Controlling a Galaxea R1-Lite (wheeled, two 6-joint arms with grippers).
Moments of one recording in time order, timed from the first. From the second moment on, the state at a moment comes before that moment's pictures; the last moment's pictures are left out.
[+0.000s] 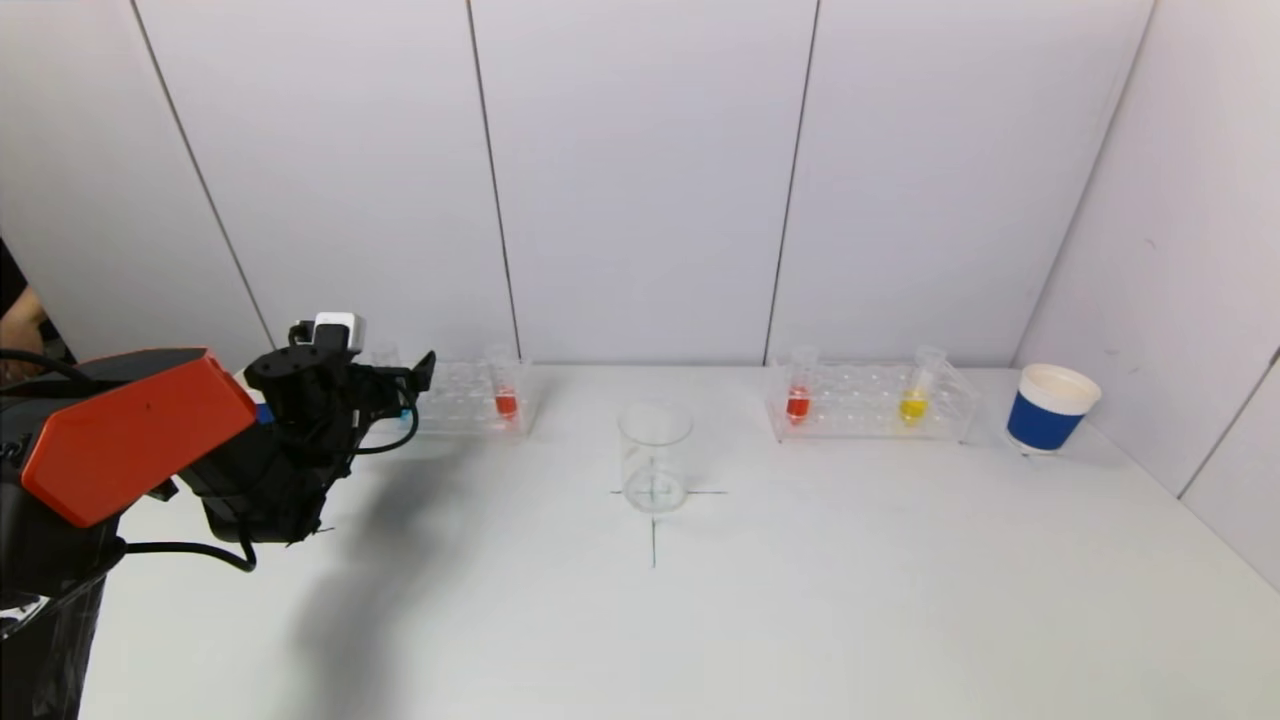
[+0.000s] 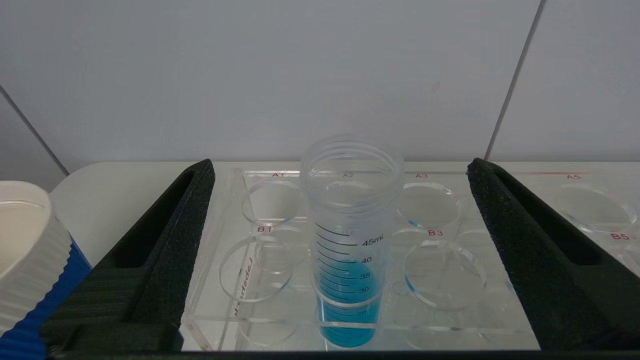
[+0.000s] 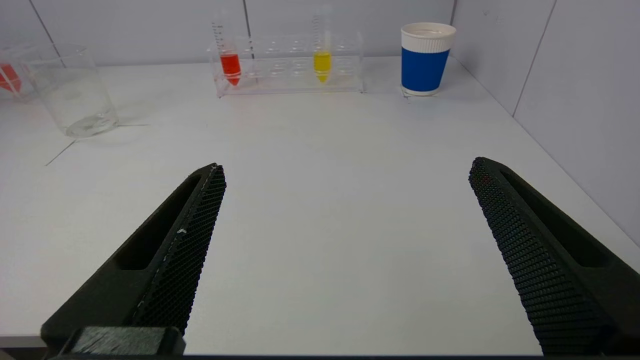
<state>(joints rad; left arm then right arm) 0.01 2.38 -1.03 -1.38 0.01 0.03 0.00 0.00 0.00 -0.01 -0.02 0.05</state>
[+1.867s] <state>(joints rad) 0.02 2.39 -1.04 -1.38 0.01 0.03 0.00 0.00 0.00 -0.01 -0.02 0.05</state>
